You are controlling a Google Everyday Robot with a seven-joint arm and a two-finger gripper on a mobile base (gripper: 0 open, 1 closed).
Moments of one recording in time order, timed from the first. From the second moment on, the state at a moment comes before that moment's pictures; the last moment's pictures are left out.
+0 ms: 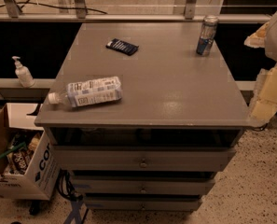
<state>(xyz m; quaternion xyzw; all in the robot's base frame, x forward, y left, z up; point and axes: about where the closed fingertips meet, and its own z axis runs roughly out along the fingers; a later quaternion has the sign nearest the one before) 0.438 -0.217 0.976 -0.60 0.78 -0.03 0.16</state>
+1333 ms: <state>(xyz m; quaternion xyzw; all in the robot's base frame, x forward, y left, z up) 0.457 -0.228 0.940 -0.57 0.80 -0.01 0.18</state>
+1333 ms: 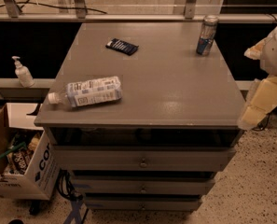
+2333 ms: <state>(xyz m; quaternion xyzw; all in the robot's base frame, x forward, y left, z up) 0.493 -0.236 0.940 -0.55 0.80 -0.04 0.24</state>
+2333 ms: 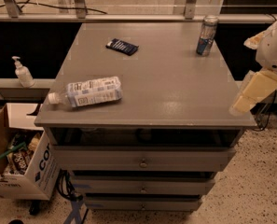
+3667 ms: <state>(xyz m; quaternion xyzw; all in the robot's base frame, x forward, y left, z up) 0.607 -0.270 0.879 -0.42 0.83 0.03 0.36</state>
